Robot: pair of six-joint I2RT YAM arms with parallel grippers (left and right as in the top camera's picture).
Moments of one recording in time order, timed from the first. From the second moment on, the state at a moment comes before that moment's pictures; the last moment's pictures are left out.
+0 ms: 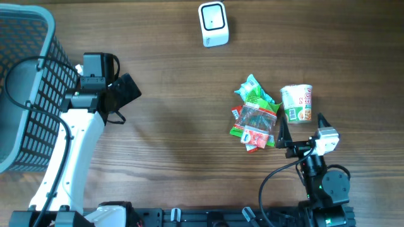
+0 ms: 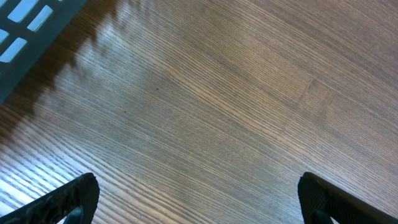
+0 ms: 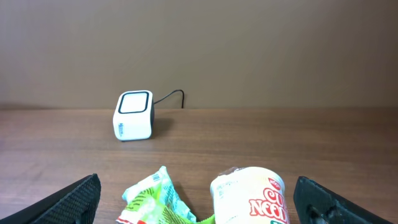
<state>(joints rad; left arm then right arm) -0.02 1.39 1.10 -0.83 -0.15 -0.55 0.16 0.01 0.01 0.01 0.05 0.05</state>
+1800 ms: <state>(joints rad) -0.02 0.01 0.38 0.22 -0.06 -0.46 0.16 0.01 0.01 0.01 0.05 0.04</state>
